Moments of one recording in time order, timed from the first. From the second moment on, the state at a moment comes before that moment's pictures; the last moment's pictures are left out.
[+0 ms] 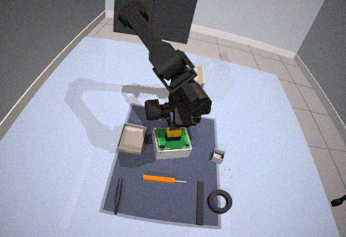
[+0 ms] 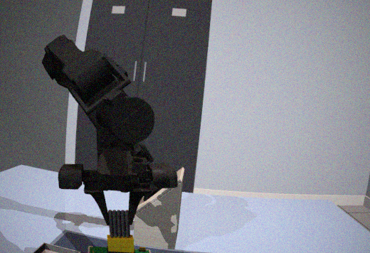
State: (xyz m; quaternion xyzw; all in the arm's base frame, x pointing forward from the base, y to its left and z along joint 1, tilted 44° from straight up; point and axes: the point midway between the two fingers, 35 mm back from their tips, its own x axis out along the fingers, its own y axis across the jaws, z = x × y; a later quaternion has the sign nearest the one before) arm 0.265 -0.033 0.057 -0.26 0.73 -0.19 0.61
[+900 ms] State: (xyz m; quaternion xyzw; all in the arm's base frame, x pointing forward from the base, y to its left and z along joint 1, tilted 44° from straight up) arm 0.262 -0.028 0.051 -0.30 0.71 -0.22 0.60
